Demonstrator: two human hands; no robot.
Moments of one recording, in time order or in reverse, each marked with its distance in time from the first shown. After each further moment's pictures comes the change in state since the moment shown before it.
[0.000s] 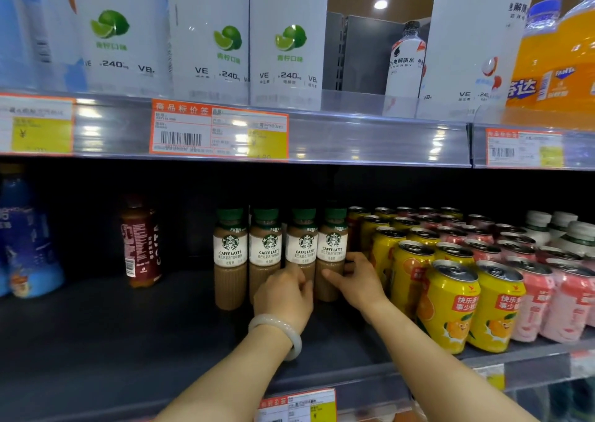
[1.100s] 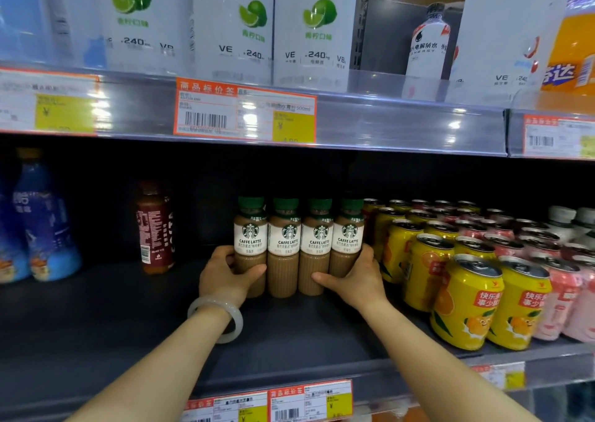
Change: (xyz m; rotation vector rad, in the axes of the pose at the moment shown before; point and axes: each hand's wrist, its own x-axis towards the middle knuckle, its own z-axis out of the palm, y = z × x) left_hand 0.020 -0.085 -0.040 -0.495 0.084 -0.355; right_hand -0.006 0.002 0.024 -0.168 0.045 -0.014
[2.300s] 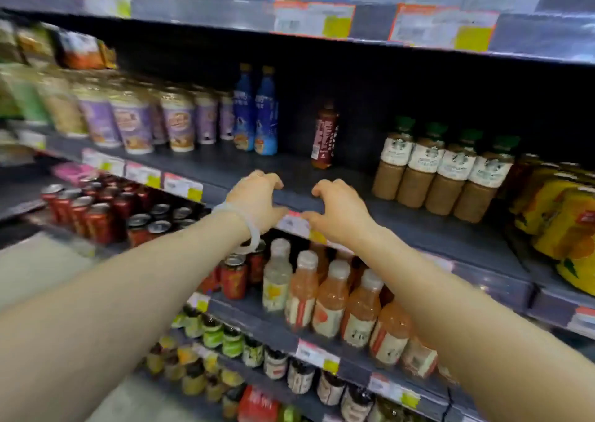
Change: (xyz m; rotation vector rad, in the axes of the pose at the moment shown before) left_hand -0.167 -0.003 -0.167 0.826 0.096 0.065; right_hand -0.198 -0.119 0.048 -0.418 -0.532 -0.766
